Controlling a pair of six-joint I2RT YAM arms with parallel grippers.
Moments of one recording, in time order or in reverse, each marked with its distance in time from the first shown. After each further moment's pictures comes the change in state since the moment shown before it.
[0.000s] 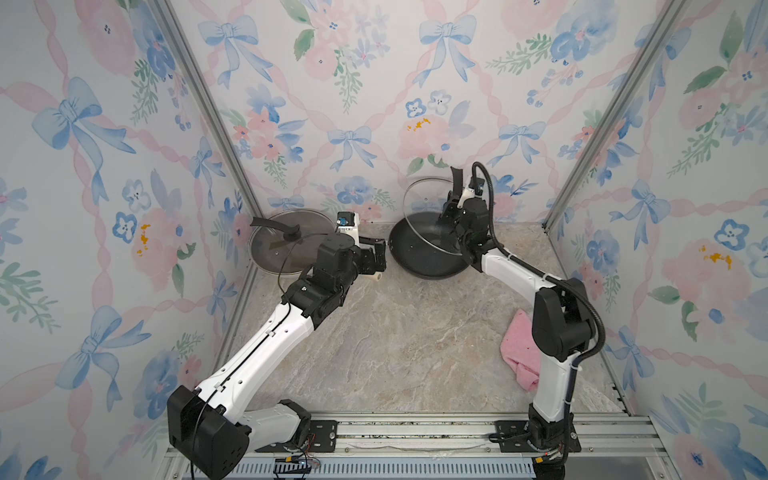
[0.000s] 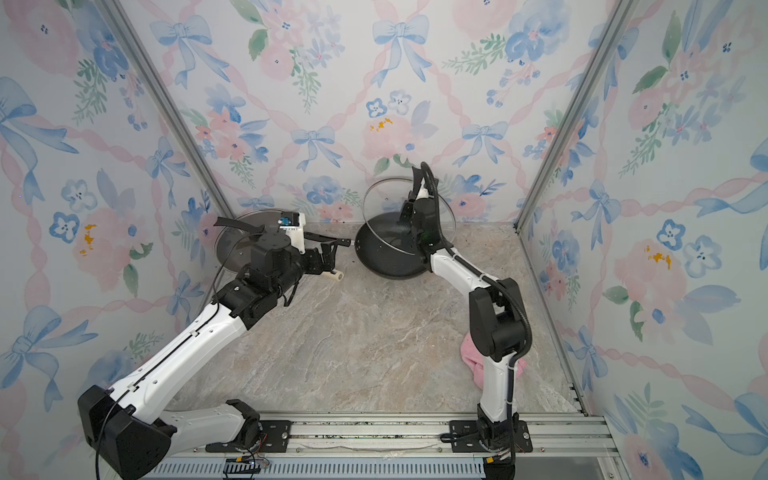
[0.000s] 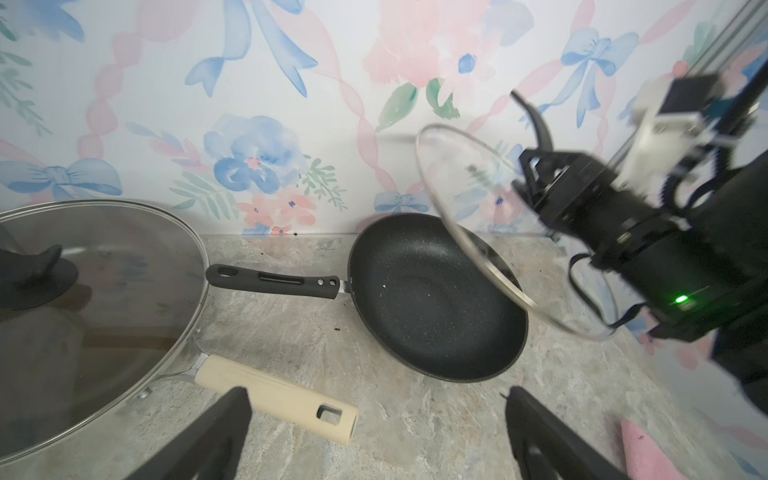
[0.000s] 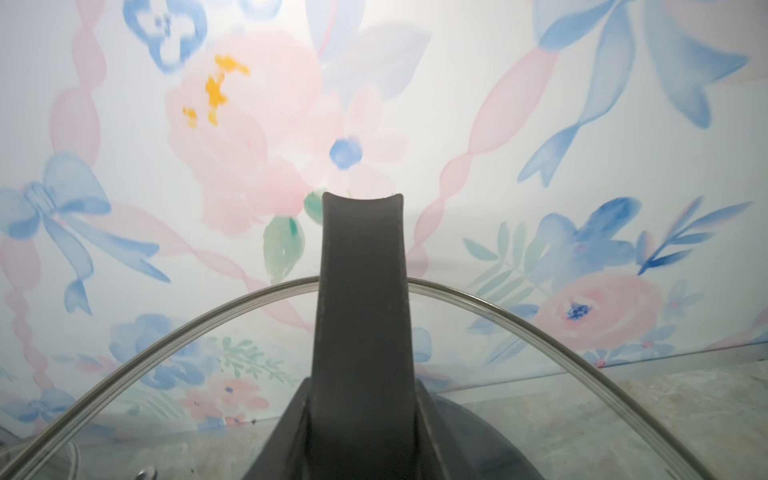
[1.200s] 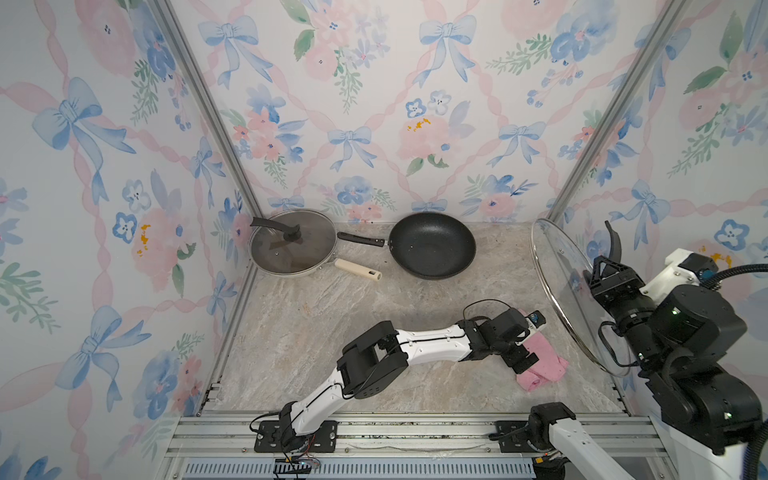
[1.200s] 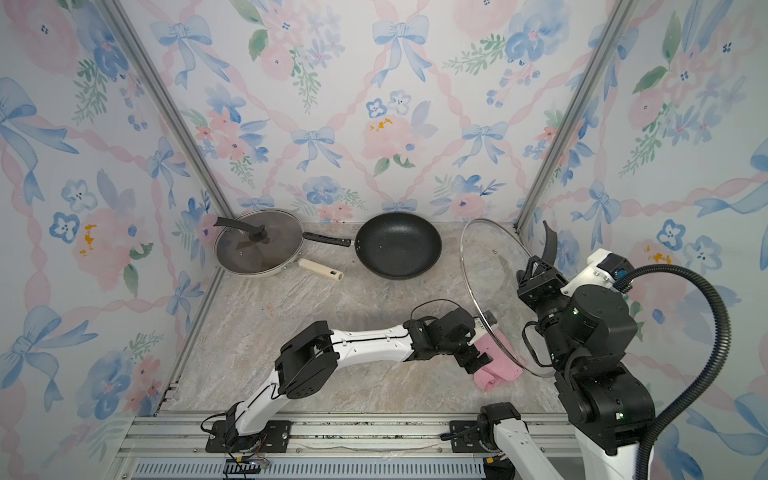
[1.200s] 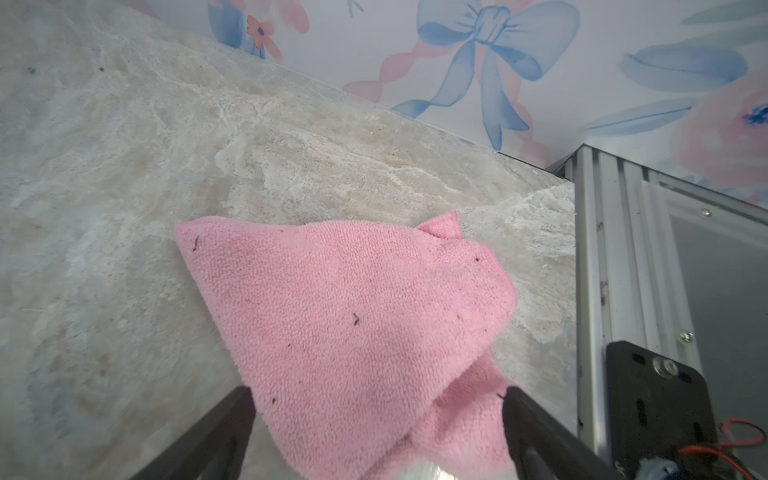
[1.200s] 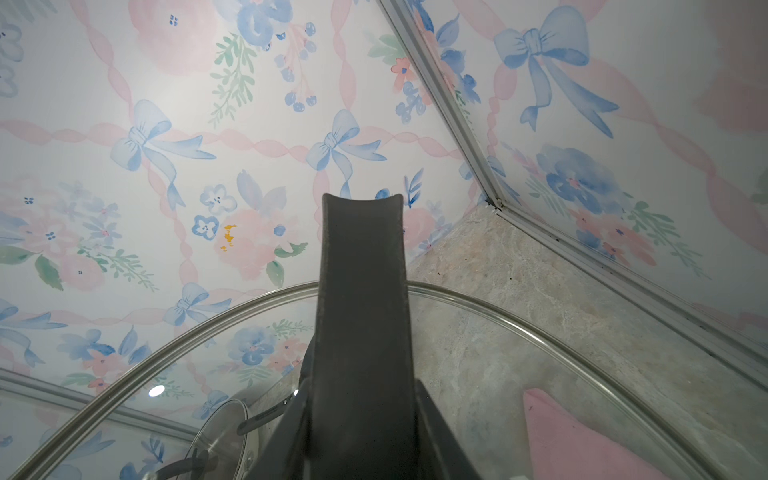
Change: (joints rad) left arm -0.721 1.097 0.709 0.102 0.216 0.189; right arm -0.213 -1.188 -0.136 -1.241 -0.095 0.397
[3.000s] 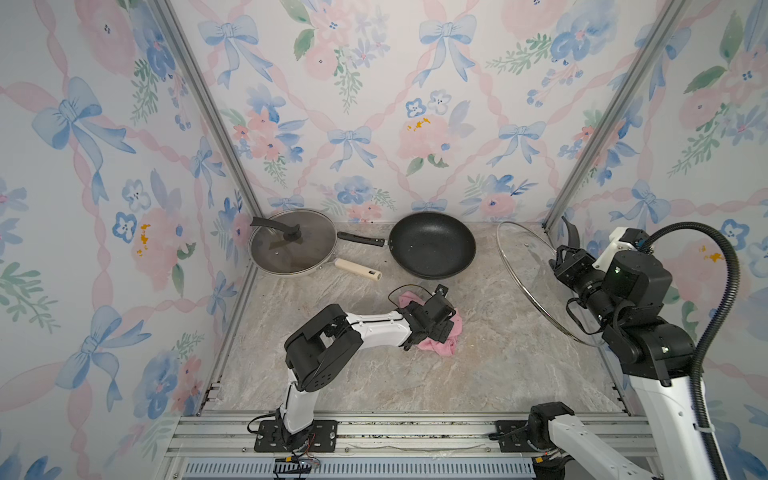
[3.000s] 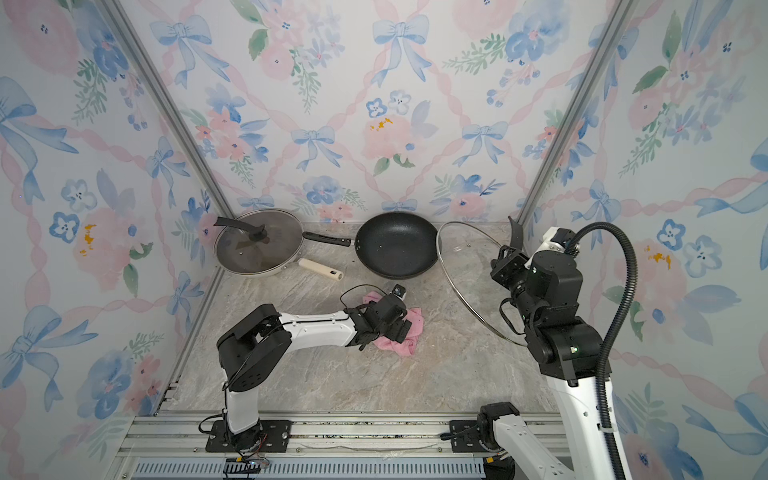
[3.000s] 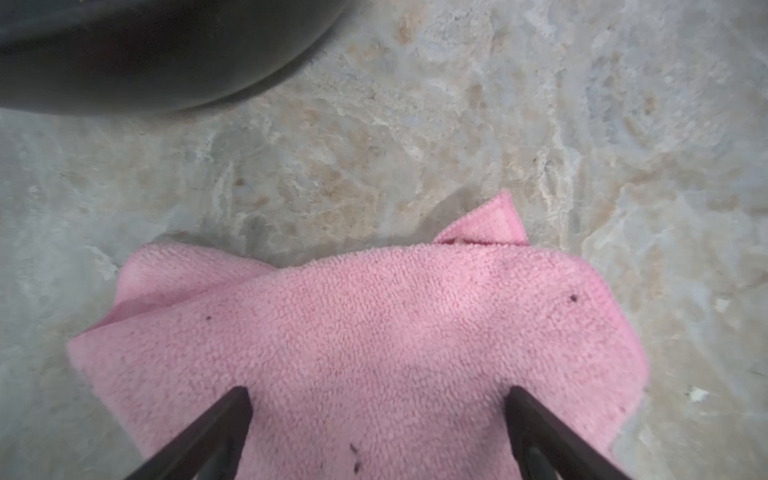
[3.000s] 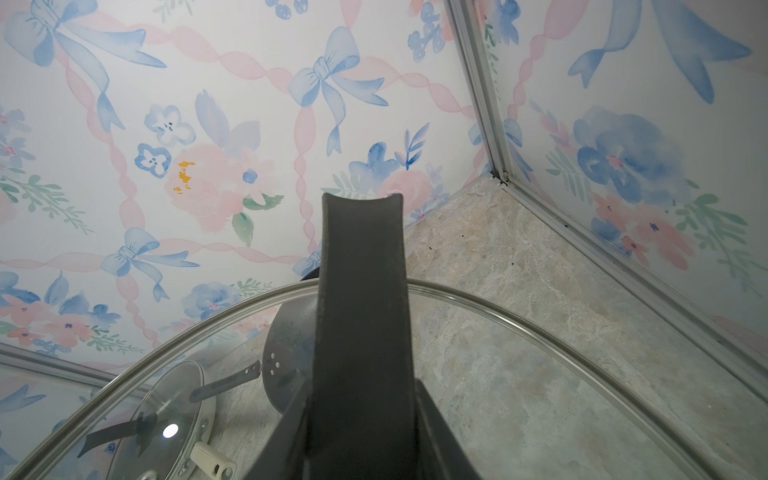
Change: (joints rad) left arm 0.266 -0.394 -0.694 0.034 -0.351 -0.206; right arm 0.000 0.138 -0.130 0.156 -0.055 -0.090
